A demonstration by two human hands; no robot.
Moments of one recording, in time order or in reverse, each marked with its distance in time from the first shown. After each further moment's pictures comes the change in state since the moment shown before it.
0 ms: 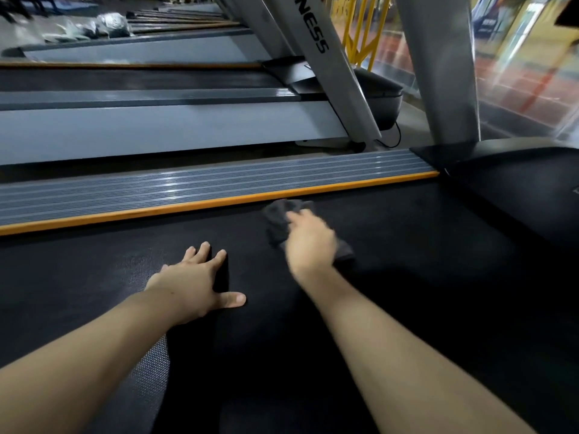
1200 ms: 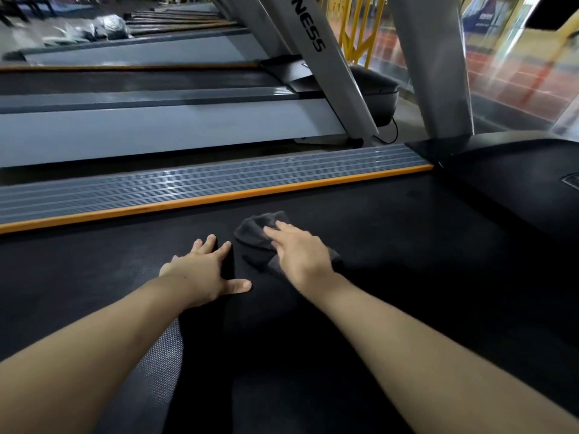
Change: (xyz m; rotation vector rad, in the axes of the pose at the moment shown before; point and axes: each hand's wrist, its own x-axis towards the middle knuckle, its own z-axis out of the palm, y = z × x) left_hand -0.007 0.003 -0.002 -0.031 -0.005 -0.004; right_hand -0.040 0.008 -0.001 0.114 -0.221 -0.277
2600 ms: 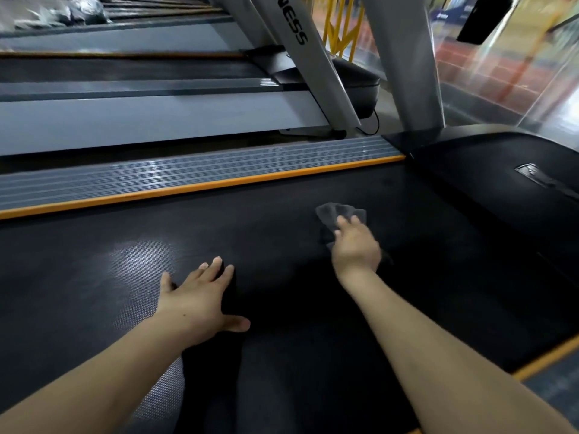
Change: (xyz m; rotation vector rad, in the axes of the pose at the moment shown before) left_hand -0.082 0.026 0.040 0.092 -0.008 0.059; right_hand -0.063 0.076 -0.065 -0.109 0.140 0.502
